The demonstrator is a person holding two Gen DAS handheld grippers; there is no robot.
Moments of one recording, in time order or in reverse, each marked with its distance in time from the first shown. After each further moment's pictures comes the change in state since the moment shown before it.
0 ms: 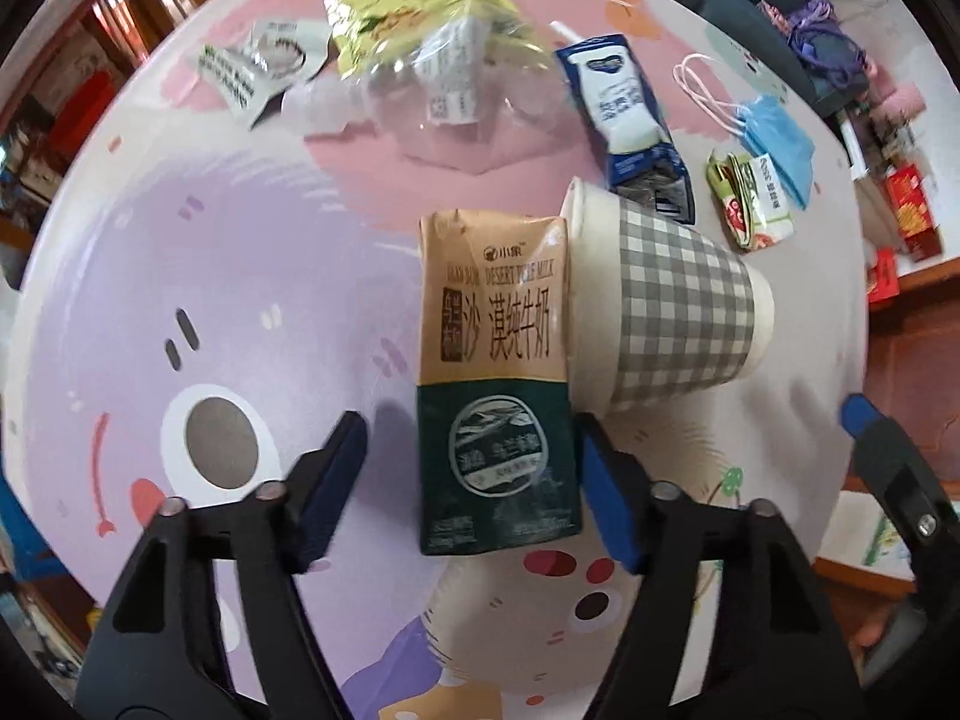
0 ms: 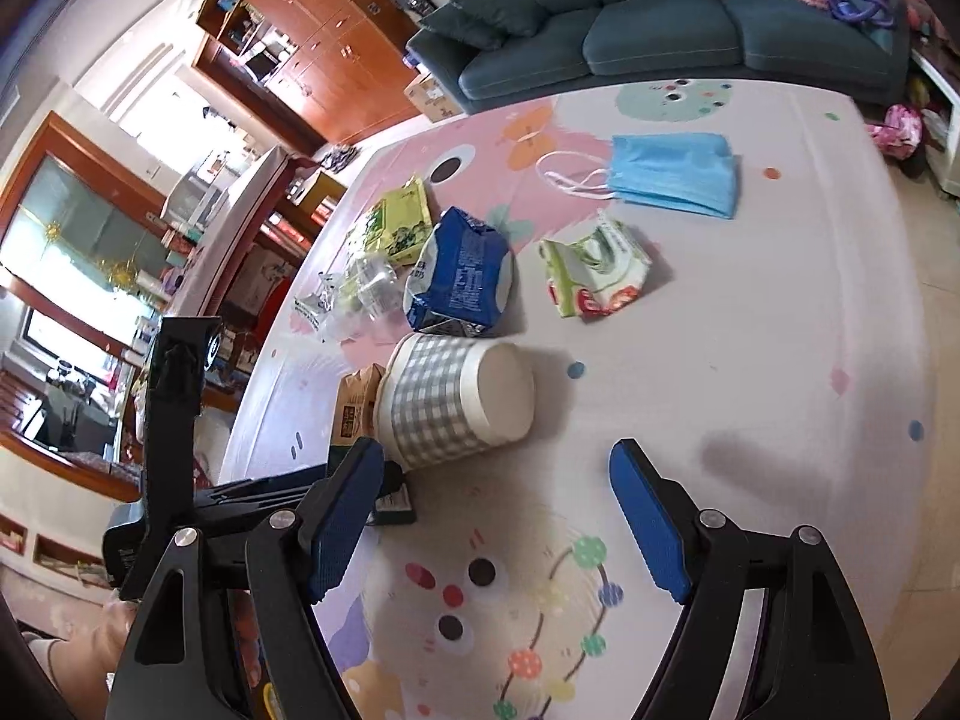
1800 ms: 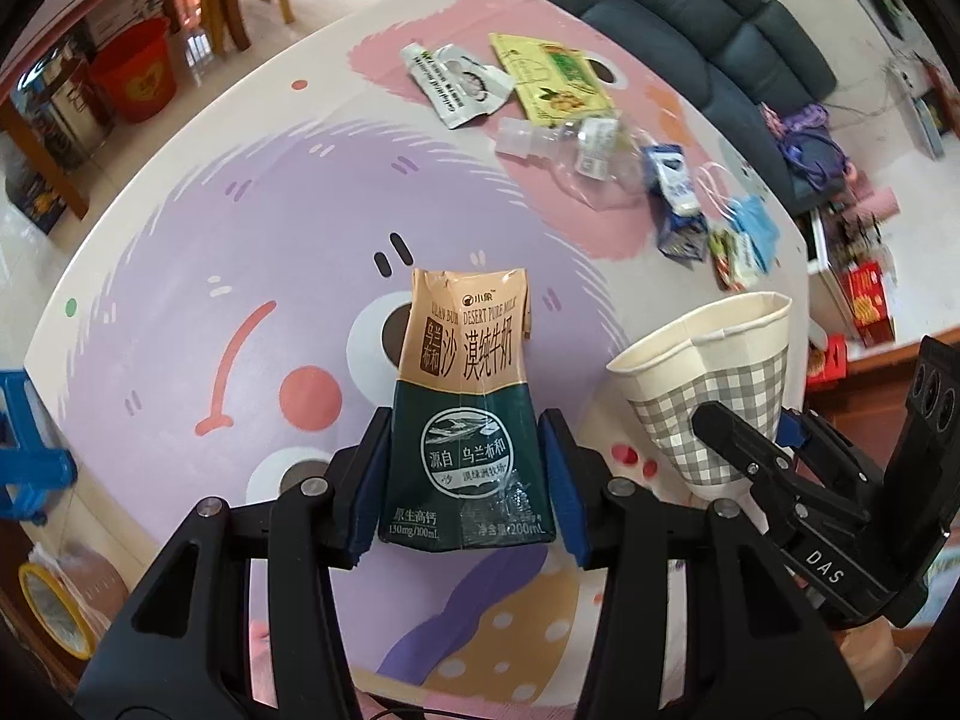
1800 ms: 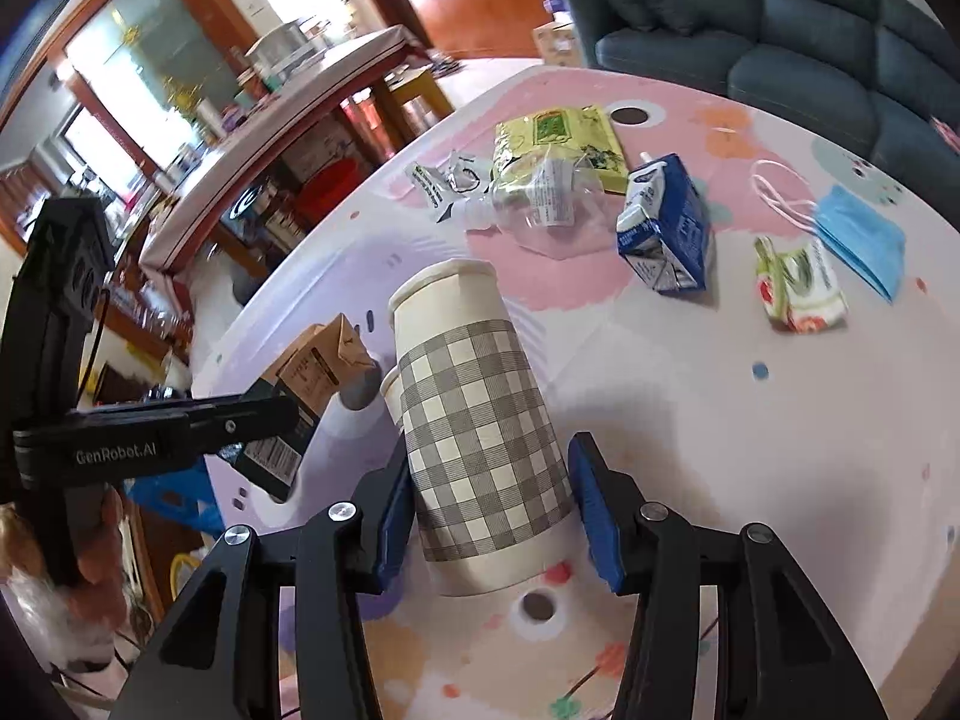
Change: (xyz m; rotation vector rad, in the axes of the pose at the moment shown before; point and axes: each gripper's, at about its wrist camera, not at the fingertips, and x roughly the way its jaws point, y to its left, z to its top) left arm -0.087 0.108 -0.073 -0.145 -0.140 -0.119; right arm 0.054 0.116 -0.045 -0.389 0.093 -0.018
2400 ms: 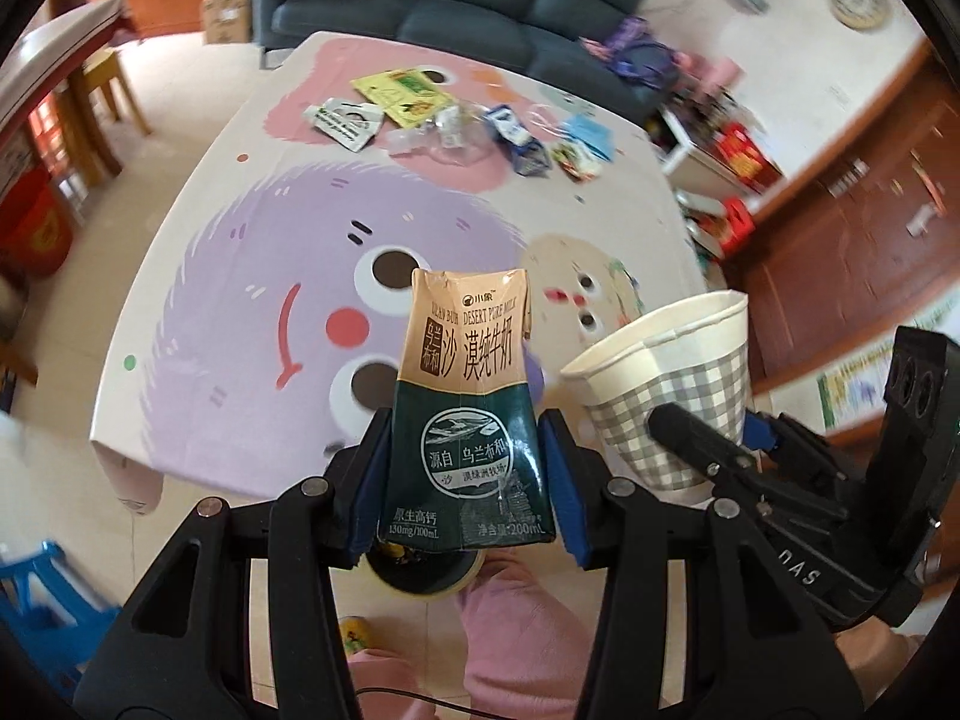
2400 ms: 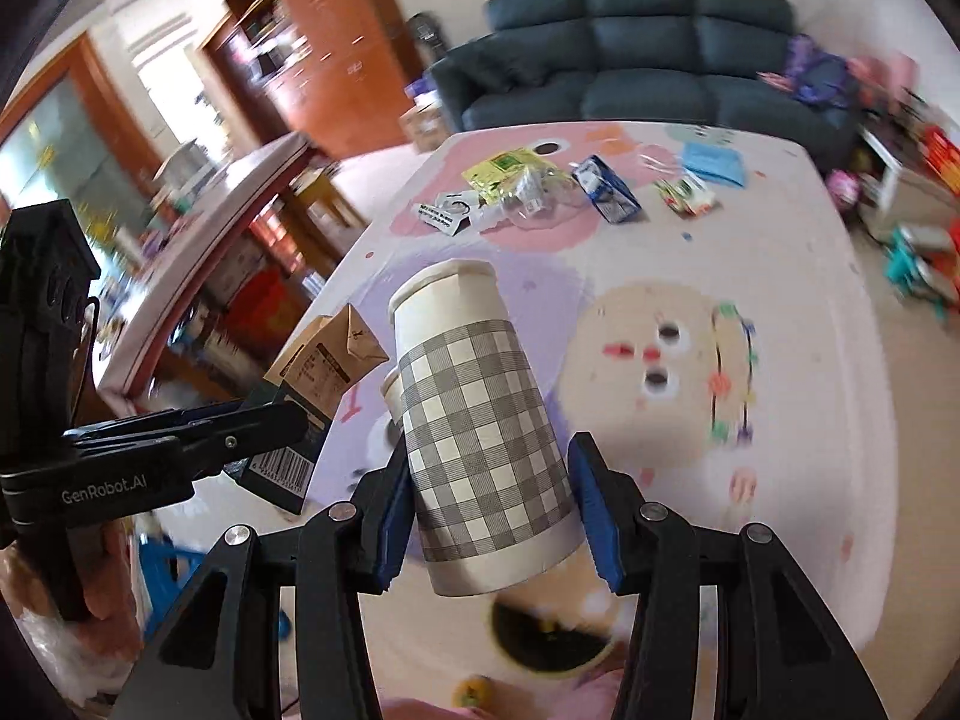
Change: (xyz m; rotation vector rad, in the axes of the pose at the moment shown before) left arm -0.126 0.064 -0.085 0.451 -0.043 -0.207; right arm -0.103 0.170 -0.152 0.319 -0.241 -0.232
